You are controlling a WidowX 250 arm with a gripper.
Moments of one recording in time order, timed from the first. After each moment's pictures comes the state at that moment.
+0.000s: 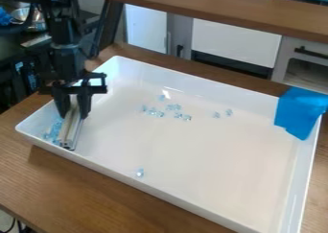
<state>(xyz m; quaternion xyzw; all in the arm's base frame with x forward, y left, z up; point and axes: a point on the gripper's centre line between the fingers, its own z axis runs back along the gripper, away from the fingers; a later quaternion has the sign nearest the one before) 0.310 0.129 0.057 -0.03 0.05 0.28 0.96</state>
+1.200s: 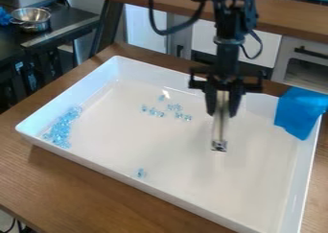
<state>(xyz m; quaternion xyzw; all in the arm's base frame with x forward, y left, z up) 0.402 -0.080 0.079 -0.04 0.02 0.16 0.99</state>
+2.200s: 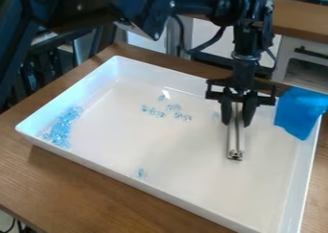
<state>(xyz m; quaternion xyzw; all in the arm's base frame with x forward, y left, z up) 0.431 -0.086 0.048 -0.02 0.03 0.17 0.98</state>
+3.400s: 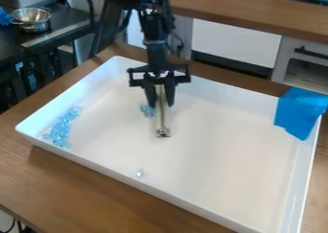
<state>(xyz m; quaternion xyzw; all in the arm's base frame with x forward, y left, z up) 0.407 0.061 0.036 -0.04 0.04 0.27 0.96</state>
